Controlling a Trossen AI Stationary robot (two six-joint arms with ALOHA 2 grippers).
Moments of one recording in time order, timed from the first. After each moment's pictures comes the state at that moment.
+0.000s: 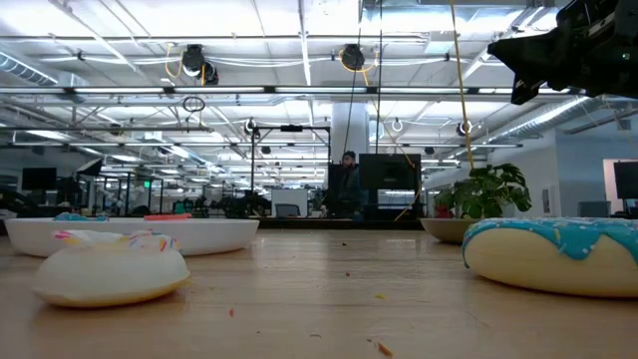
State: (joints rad) left arm -0.55 1.64 1.62 -1.20 -0.19 -0.58; right arm -0.21 0.12 0.02 0.36 -0.18 0.07
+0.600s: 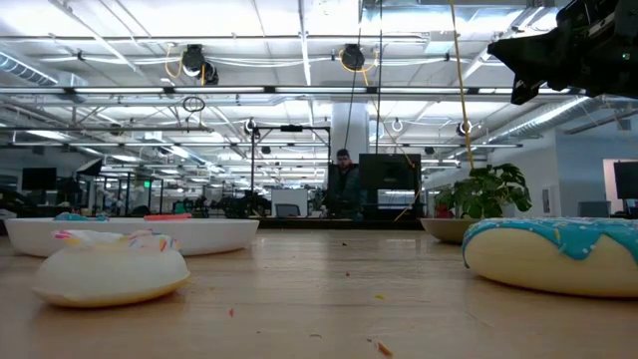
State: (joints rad) left arm -0.53 1.64 1.62 -1.25 -0.16 -0.55; right arm -0.21 0.12 0.02 0.36 -0.18 0.07
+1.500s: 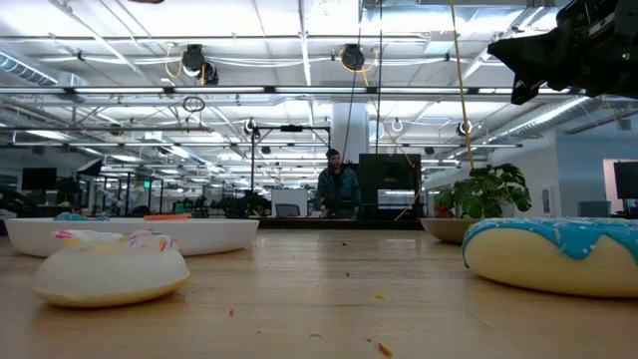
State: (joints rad) left arm -0.52 1.64 1.61 -1.24 -0.23 -0.56; right arm -0.21 0.12 0.02 0.36 -0.18 0.07
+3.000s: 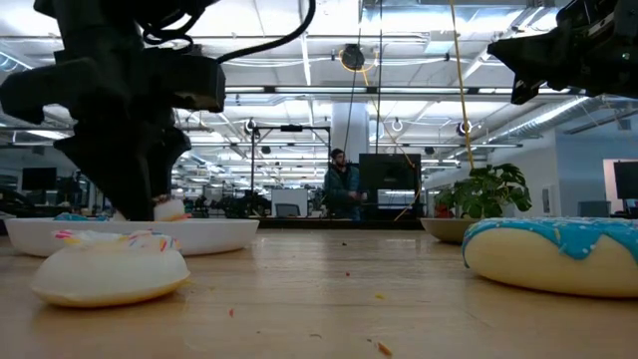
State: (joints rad) left arm -0.38 1.68 0.93 -0.50 -0.13 -0.47; right arm -0.21 0.12 0.01 0.37 -0.18 0.07
